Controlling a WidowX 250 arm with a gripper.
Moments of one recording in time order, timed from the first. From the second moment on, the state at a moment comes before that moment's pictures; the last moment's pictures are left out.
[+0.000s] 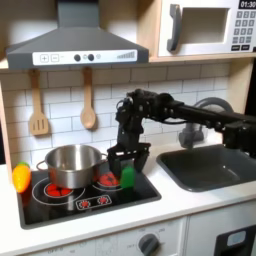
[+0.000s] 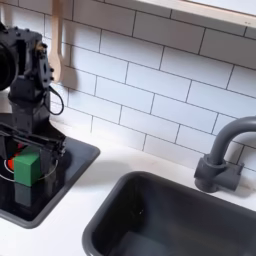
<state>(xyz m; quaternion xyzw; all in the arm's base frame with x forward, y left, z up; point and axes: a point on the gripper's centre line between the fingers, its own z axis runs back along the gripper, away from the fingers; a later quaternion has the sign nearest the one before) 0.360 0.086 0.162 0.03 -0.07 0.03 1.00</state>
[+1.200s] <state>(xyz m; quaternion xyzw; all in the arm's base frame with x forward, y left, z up) 0.361 0.093 0.136 0.02 -0.03 0.03 1.00</state>
